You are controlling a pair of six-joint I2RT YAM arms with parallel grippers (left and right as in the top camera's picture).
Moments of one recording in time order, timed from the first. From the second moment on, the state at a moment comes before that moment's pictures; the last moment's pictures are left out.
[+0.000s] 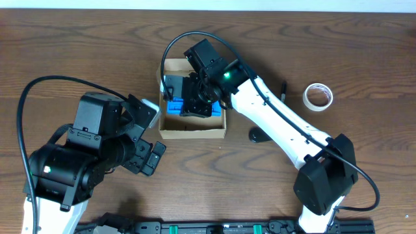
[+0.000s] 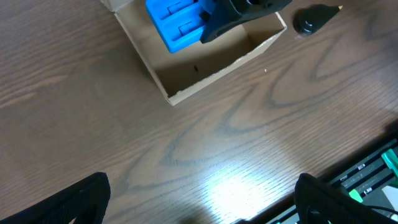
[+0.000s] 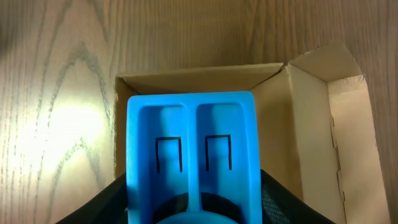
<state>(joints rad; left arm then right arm) -0.31 1.03 1.32 -1.35 0.18 0.20 0.68 1.92 1.70 -0.88 -0.34 -0.75</state>
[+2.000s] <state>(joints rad) -0.31 1.03 1.32 -1.35 0.18 0.20 0.70 2.15 1.67 -0.77 -0.40 -0.79</state>
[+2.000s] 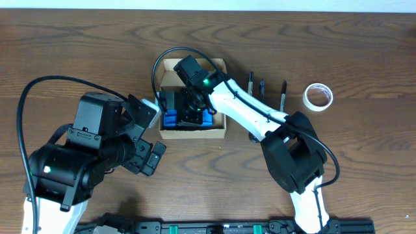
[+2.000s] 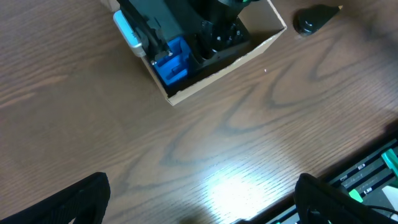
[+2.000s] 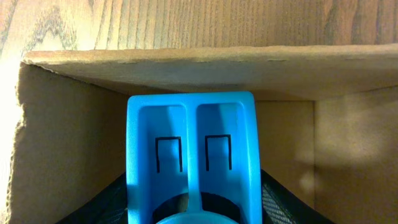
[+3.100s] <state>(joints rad) -0.31 1.03 1.32 -1.35 0.18 0.20 0.70 2.18 1.67 -0.79 -0.41 -0.79</state>
